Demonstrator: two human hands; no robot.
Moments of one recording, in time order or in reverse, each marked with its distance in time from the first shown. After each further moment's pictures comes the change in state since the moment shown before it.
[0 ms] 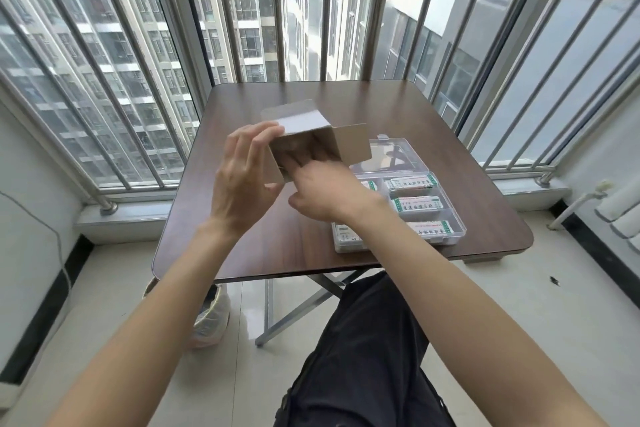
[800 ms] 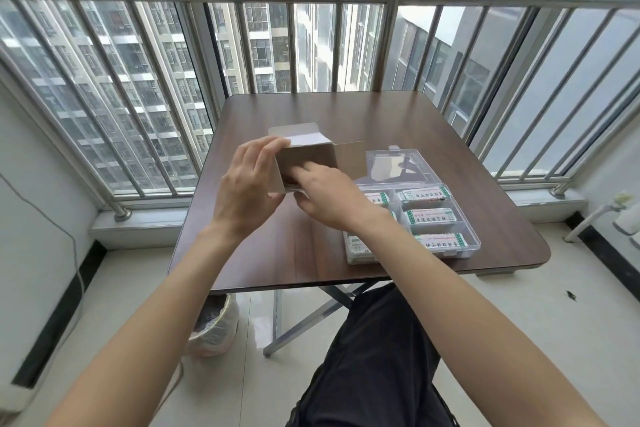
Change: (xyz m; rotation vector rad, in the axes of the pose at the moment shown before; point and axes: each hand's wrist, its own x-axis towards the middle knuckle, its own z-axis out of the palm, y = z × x) left_hand 0.000 -0.018 -0.005 0.040 -0.103 -0.045; right_hand 0.012 -0.001 0.010 0.211 0.092 -0.062
